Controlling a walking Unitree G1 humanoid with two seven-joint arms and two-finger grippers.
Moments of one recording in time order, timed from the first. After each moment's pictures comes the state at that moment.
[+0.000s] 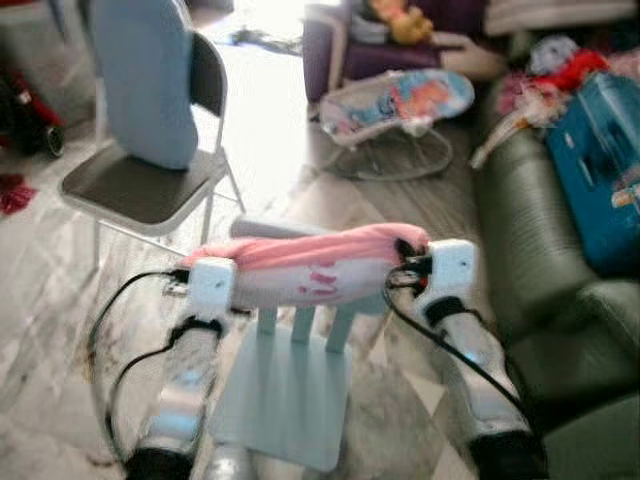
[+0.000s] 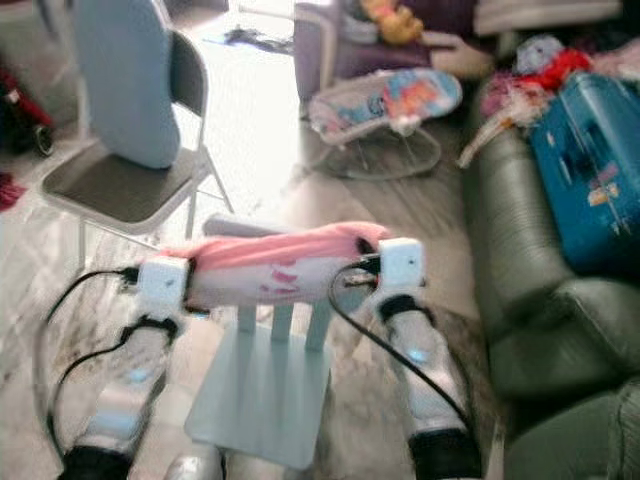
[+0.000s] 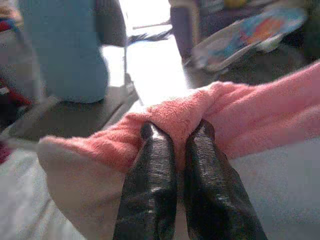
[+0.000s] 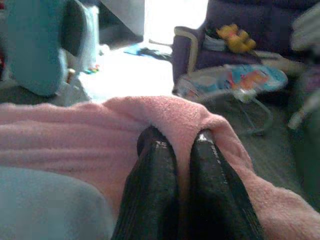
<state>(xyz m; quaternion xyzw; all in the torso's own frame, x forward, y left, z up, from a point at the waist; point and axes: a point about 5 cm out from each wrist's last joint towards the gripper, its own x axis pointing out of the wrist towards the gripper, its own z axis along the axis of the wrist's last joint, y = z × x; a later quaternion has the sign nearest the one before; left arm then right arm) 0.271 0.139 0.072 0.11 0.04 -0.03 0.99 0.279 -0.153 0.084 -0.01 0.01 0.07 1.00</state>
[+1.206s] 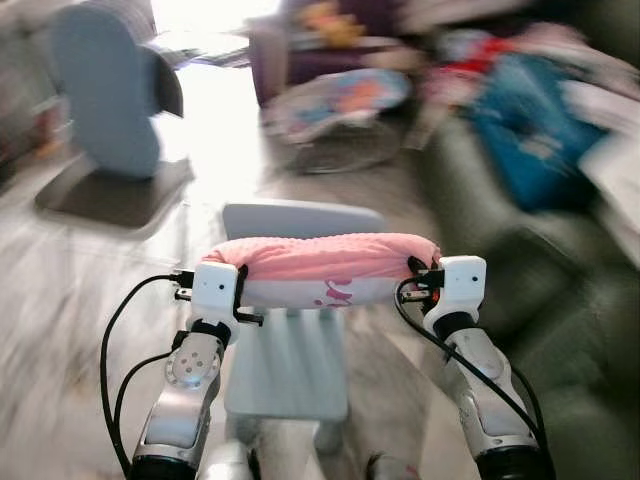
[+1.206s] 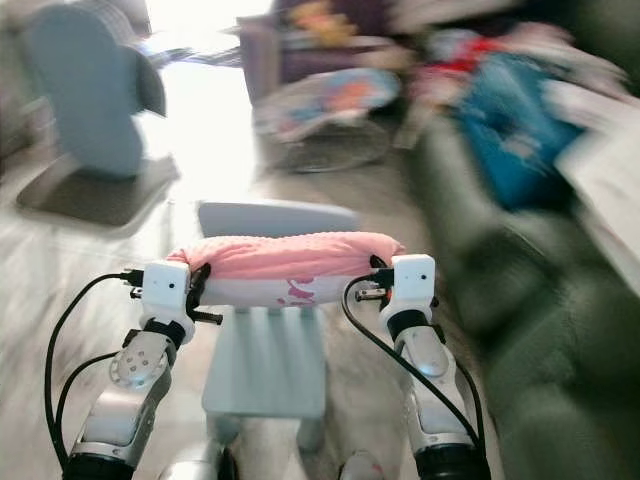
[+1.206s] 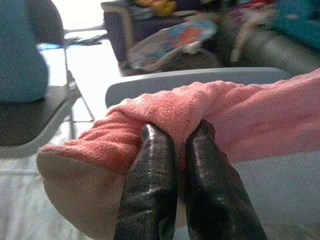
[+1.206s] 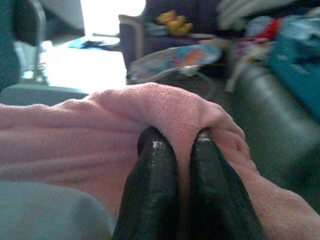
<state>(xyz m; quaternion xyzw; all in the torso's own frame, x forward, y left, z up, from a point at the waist) 0.262 0.141 0.067 0.06 0.08 -0.06 0.99 0.271 -0.156 0.072 0.01 0.04 0.06 1.00</state>
